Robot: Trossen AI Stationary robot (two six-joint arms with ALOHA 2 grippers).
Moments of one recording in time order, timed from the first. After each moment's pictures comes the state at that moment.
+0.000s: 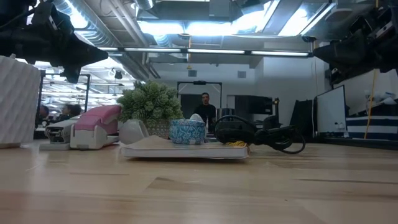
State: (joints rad) left arm 0.07 0.00 0.04 -0.04 -0.22 -0.31; right arm -0.16 0.00 0.01 0.05 -0.12 0.18
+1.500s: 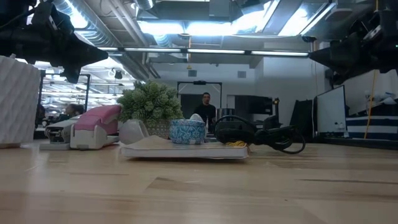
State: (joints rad) left arm 0.07 0.00 0.04 -0.04 -0.22 -0.31; right arm -0.13 0.00 0.01 0.05 0.01 0.18
